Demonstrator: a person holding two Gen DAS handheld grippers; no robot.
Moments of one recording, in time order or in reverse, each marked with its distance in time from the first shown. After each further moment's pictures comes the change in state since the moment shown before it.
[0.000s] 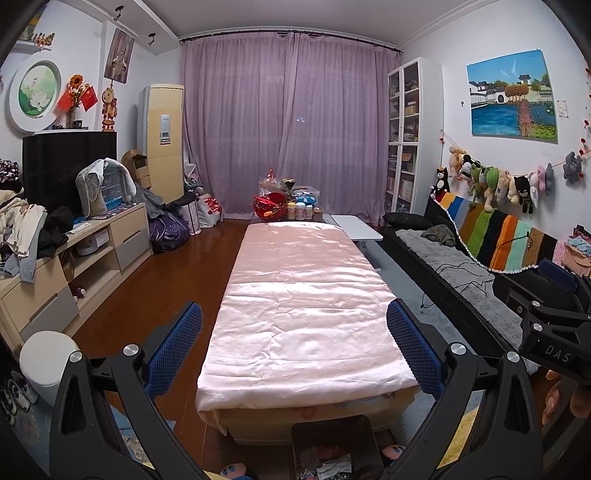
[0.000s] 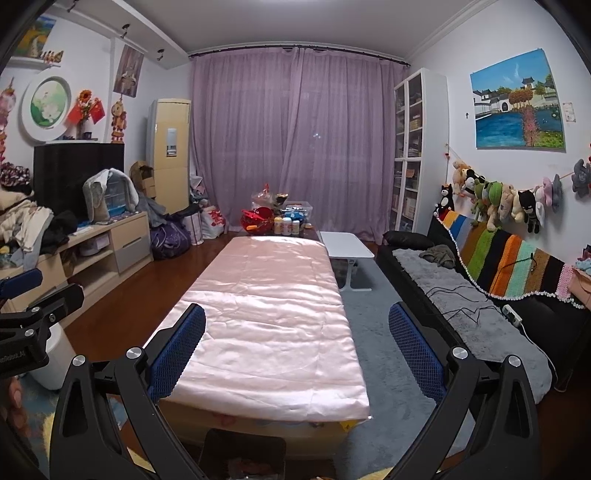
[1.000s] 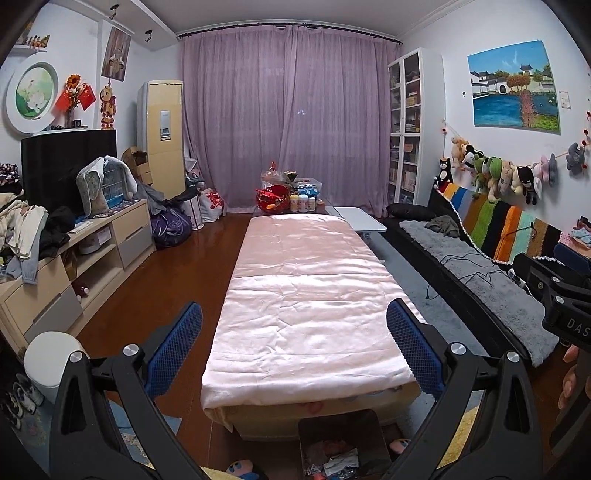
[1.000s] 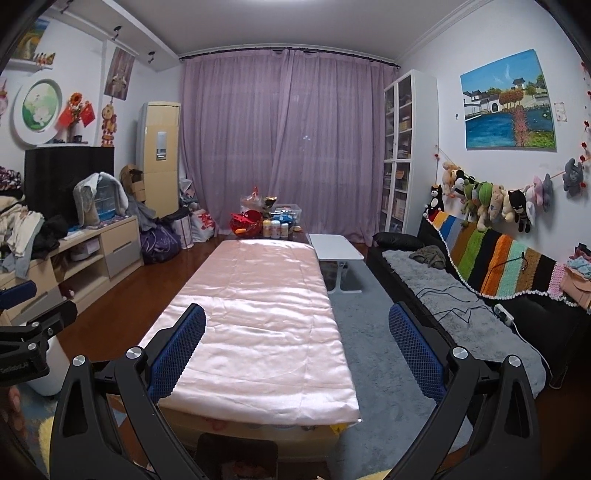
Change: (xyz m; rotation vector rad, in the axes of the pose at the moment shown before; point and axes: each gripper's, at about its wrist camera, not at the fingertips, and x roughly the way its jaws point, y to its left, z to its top) left arm 0.011 -0.001 -0.003 0.018 0.027 0.017; right arm 0.005 -0.013 0.002 0.011 -0.011 -0.036
